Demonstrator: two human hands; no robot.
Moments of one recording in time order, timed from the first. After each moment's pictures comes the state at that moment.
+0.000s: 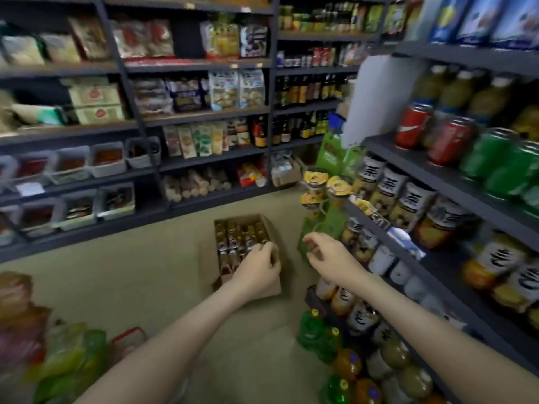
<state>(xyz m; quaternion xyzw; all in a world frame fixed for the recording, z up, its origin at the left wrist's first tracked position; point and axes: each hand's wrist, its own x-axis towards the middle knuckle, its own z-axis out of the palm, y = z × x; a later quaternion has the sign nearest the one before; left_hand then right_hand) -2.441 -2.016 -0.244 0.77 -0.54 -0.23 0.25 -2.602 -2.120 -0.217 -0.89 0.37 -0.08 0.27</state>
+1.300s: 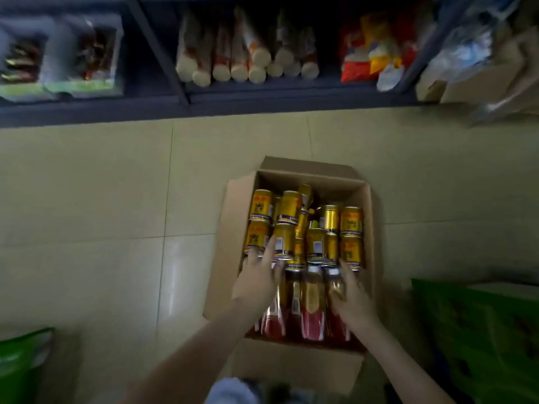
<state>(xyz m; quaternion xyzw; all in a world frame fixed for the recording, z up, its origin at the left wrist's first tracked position) -1.976 -2.454 -0.778 0.89 -0.24 -0.35 0.15 -2.125 -2.580 -0.786 -0.71 0.49 0.16 0.48</state>
